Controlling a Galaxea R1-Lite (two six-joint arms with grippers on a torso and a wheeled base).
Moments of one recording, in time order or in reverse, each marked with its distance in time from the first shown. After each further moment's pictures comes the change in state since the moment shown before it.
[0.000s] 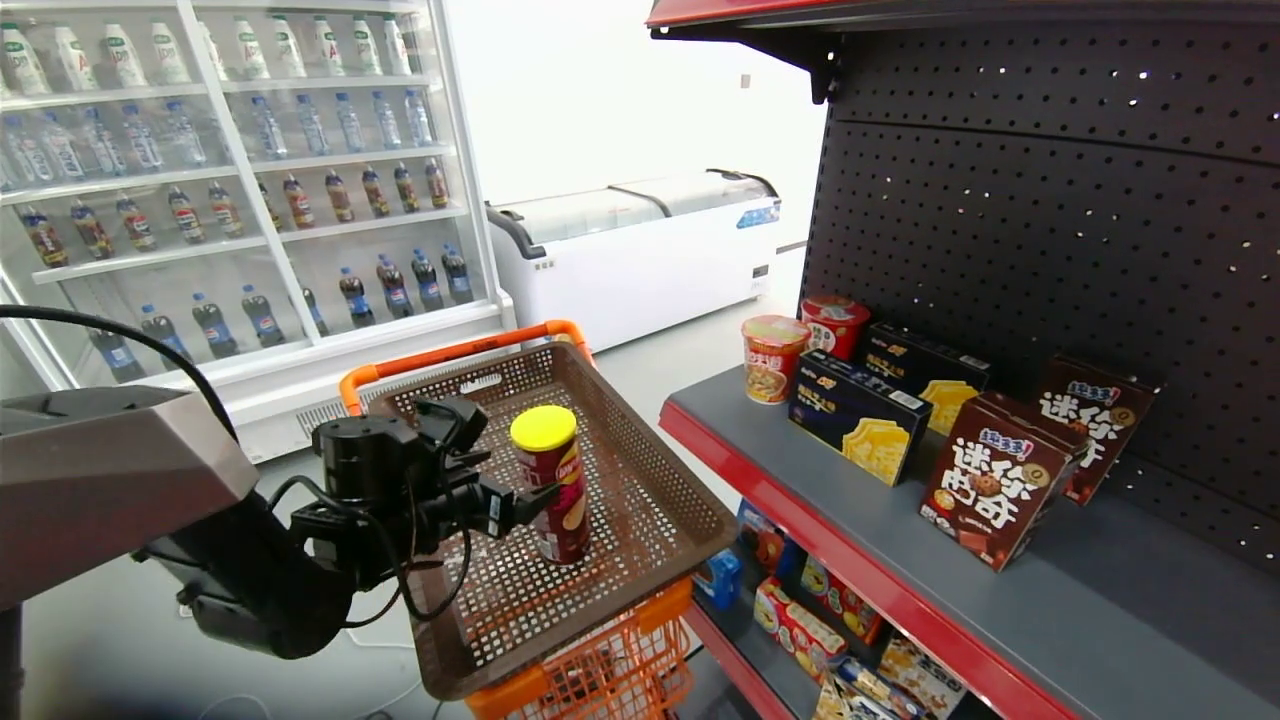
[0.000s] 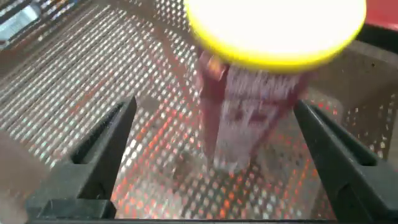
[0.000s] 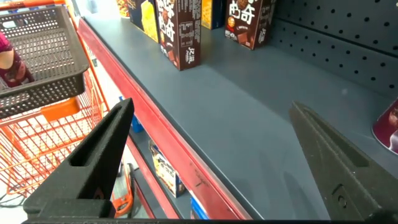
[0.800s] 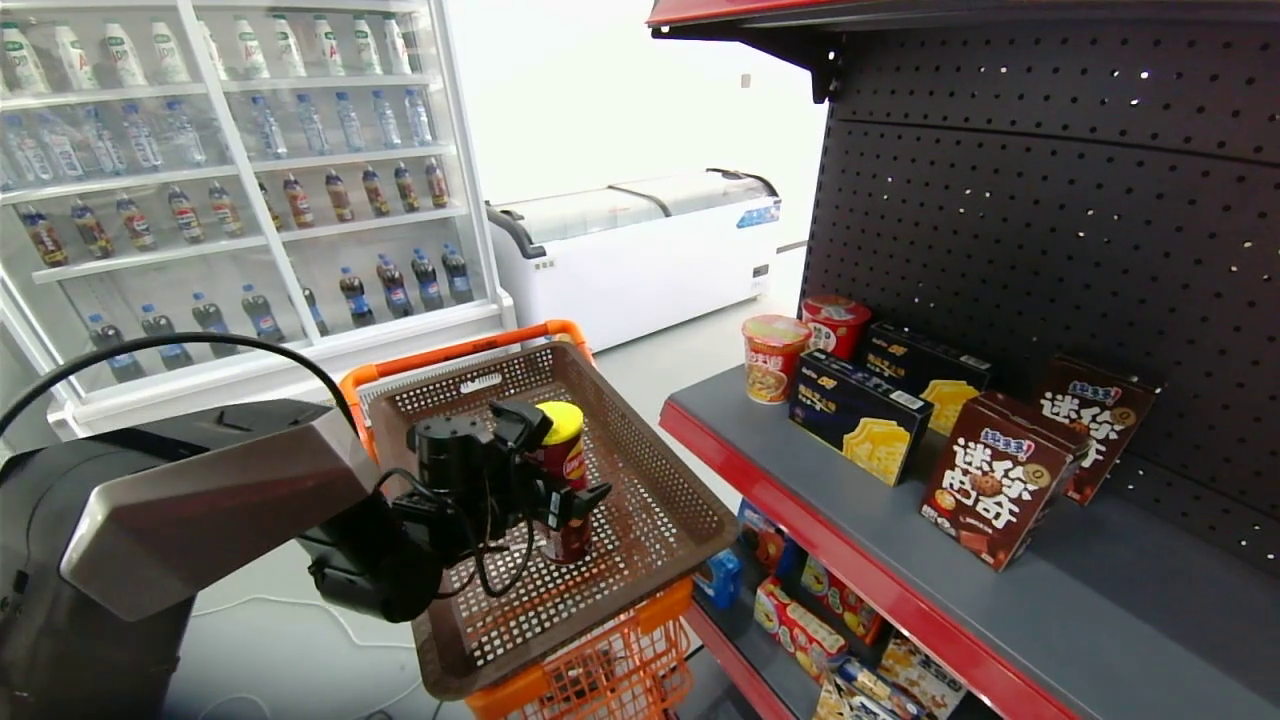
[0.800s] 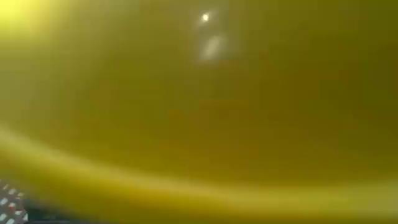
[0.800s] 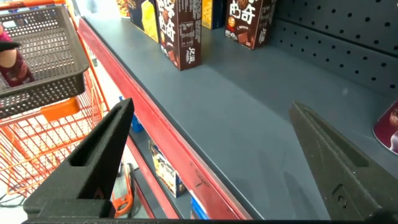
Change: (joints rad) left arm -0.074 0.215 -0.243 0.013 -0.041 0.009; right arm 0.000 0.000 0.000 0.000 0.000 0.000
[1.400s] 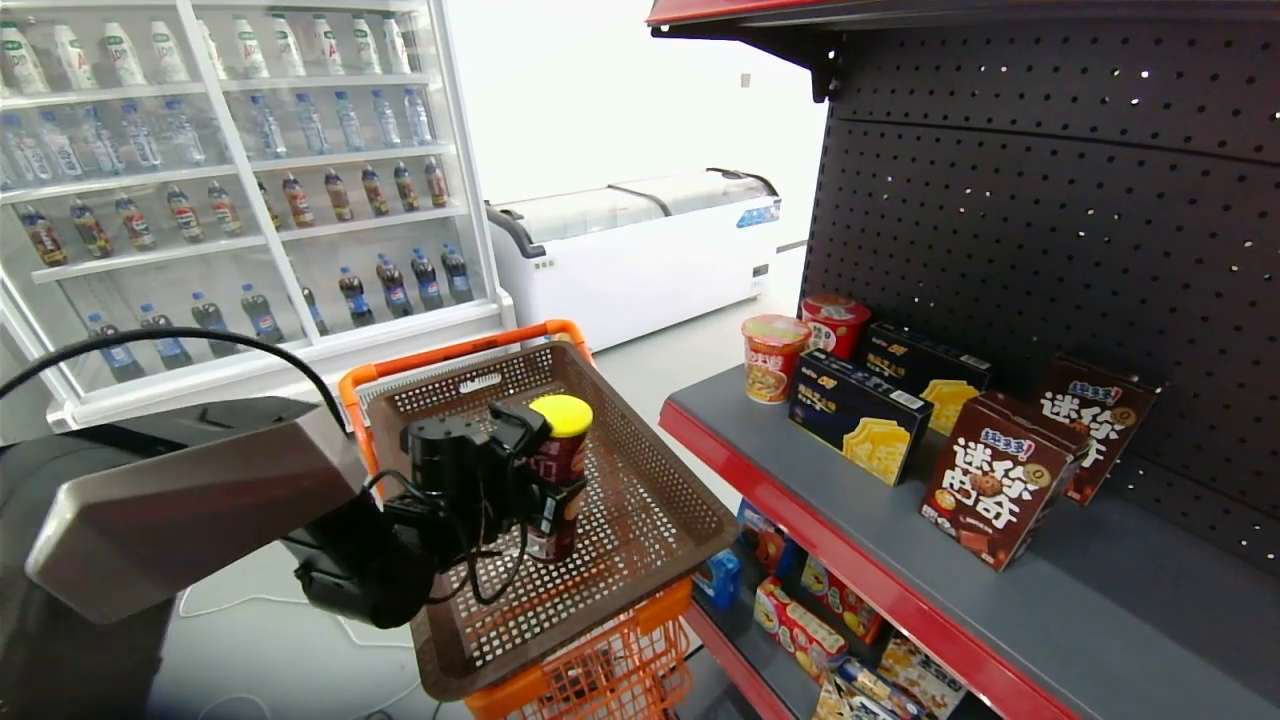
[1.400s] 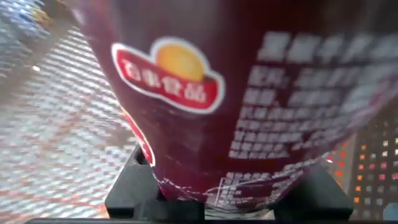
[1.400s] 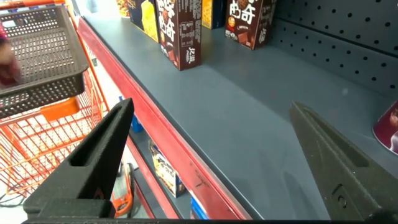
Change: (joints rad) left arm 0.009 -0.061 0.056 0.006 0.041 0.080; right arm 0.000 0.000 0.000 0.000 0.000 0.000
